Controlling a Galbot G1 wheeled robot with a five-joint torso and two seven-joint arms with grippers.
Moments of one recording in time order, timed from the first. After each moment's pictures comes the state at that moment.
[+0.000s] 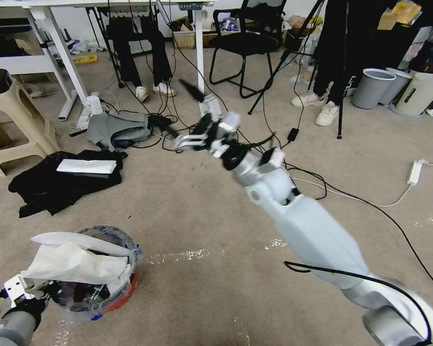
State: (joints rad) left arm 1.60 -1.43 -1.16 -2.09 -0.79 0.74 -0.15; right arm -0.46 1.15 -0.07 1.73 0.72 0.41 -0.46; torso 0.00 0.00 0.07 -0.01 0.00
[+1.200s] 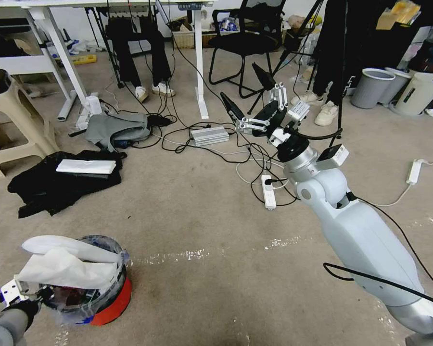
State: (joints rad) left arm 1.62 -1.28 -1.11 -2.00 -0.99 0.74 -0.31; right arm -0.55 1.04 0.07 1.78 0.72 0.41 -0.41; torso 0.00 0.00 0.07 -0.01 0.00
